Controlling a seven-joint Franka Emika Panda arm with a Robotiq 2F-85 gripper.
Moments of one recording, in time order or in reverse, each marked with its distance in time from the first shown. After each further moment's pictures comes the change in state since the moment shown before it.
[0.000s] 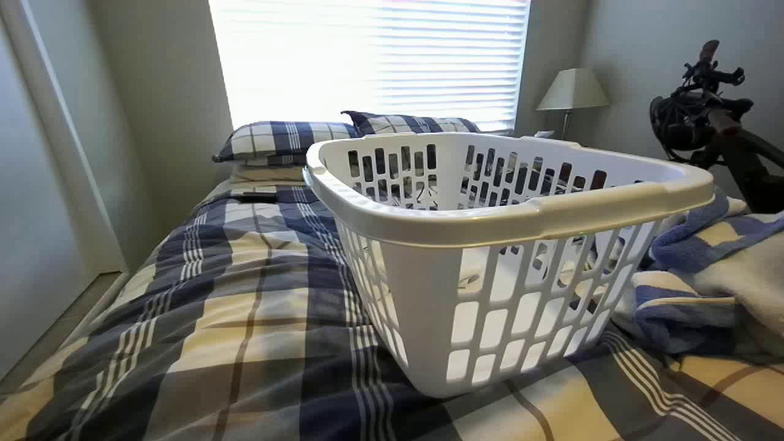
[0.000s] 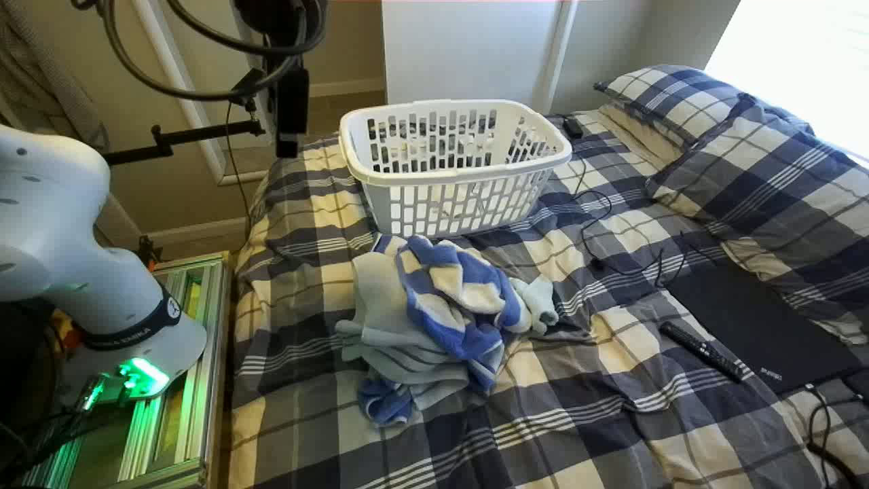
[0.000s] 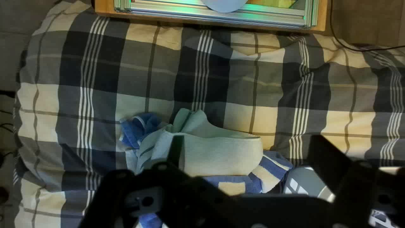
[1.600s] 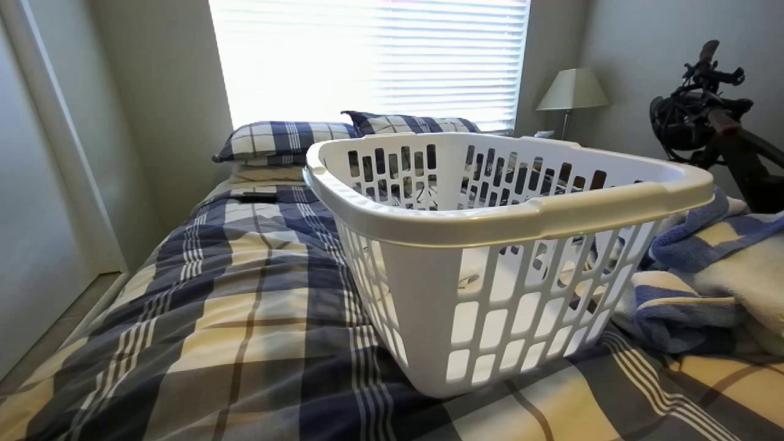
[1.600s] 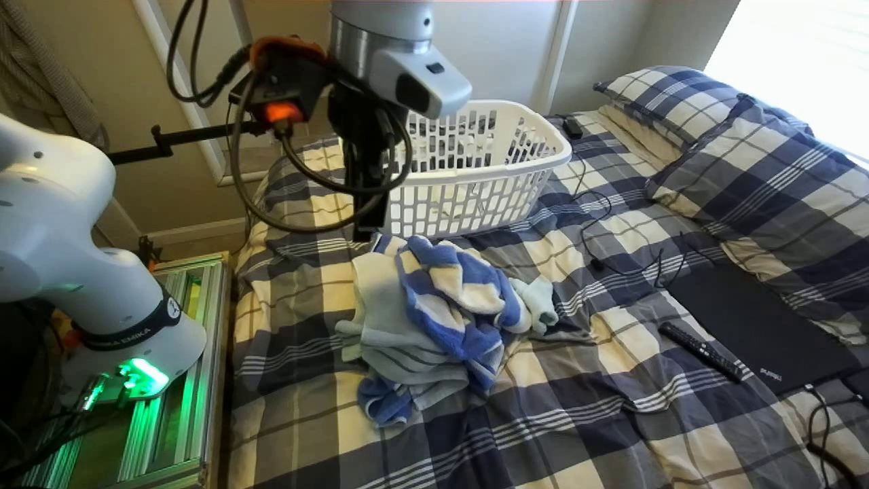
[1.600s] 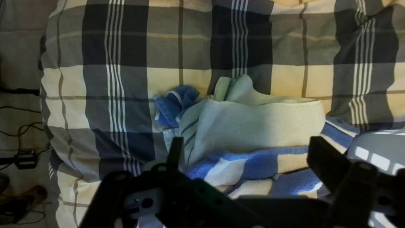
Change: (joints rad) arm -0.078 0.203 -0.041 -0.044 -0.049 0.302 -0.005
